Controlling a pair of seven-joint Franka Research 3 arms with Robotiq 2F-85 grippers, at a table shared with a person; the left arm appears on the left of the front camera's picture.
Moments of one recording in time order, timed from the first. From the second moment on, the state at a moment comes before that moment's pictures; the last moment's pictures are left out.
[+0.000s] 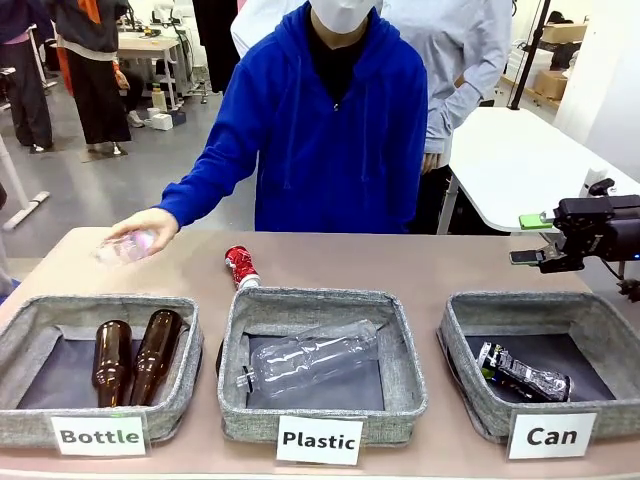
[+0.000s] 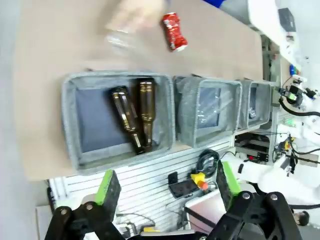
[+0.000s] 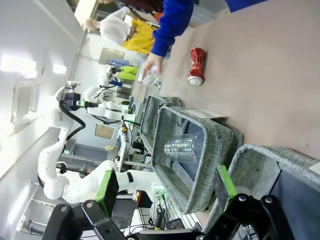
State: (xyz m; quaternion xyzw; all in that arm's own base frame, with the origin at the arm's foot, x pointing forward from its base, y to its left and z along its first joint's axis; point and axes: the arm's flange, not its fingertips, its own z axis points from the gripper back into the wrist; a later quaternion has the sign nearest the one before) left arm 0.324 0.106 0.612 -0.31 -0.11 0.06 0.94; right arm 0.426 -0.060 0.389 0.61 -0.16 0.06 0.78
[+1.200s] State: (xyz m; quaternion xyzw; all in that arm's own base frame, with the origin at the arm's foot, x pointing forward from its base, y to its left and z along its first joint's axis) left arm 0.348 0.166 0.518 -0.40 -0.05 0.12 0.91; right arm 0.426 -0.060 0.389 0.61 -0.16 0.06 0.78
